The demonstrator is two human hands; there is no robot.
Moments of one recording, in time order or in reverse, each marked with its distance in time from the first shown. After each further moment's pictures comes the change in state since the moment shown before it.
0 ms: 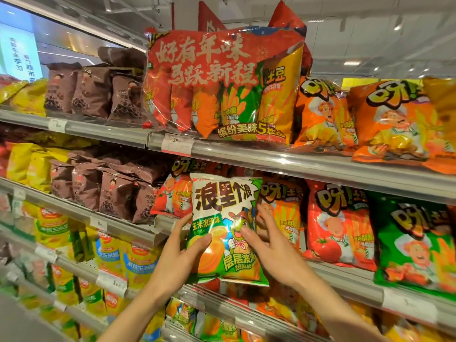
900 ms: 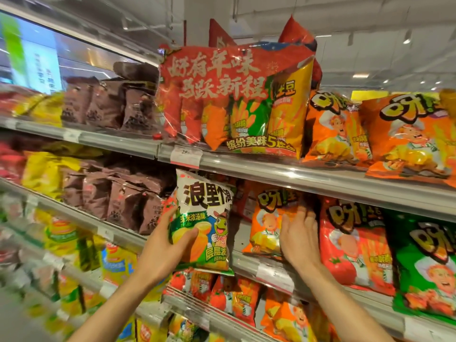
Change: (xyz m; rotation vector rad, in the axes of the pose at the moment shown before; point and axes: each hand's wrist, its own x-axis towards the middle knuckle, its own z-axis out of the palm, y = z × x) left_hand 0.039 0.011 -0.032 0.423 0.209 0.147; right_hand 0.071 0.029 -0.027 -0.585 0.572 0.120
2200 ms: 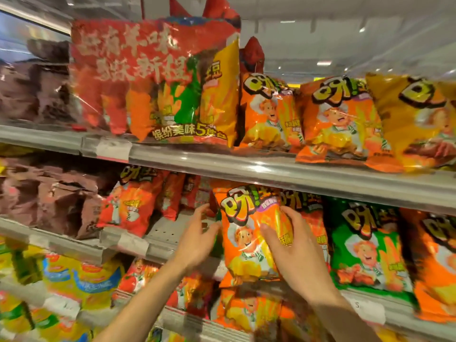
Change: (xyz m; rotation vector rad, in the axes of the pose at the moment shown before) left_hand 0.009 0.057 0.166 -0.057 -0.262 -0.054; right_hand -0.048 0.066 -0.107 0.317 -0.097 -0.015
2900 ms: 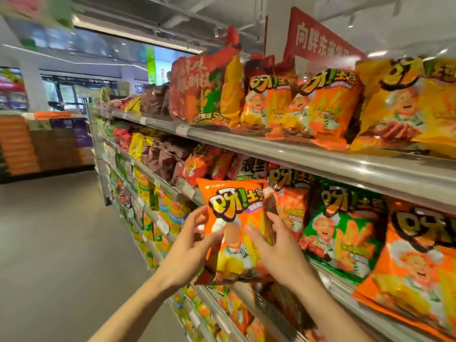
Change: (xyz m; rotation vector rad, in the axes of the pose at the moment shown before) left_hand -0.252 0.132 0.121 -0.082 0.399 -0.059; right_hand -0.042 0.103 -0.110 0.400 -0.621 -0.190
